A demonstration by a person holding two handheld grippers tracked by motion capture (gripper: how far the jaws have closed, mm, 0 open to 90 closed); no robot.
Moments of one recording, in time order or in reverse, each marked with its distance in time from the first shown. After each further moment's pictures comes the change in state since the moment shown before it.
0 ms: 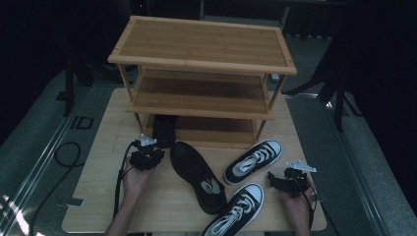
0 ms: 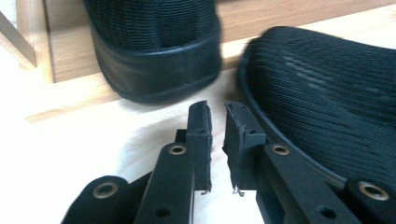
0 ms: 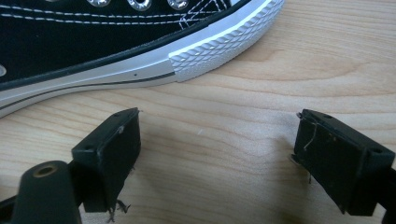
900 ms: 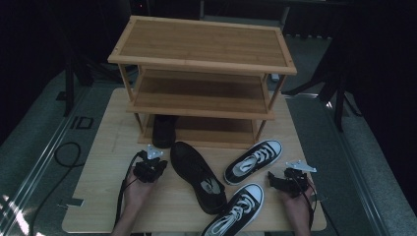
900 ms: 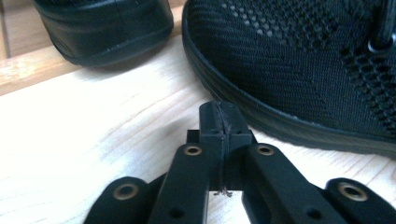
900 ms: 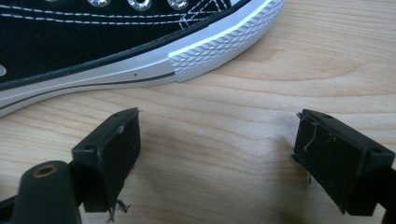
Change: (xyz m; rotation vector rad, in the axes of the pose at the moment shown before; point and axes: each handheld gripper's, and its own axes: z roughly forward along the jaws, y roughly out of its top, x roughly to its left) left arm -0.026 -0.020 -0.003 0.058 -0.005 0.095; right arm 0.000 0.000 0.000 0.001 -0.001 -0.001
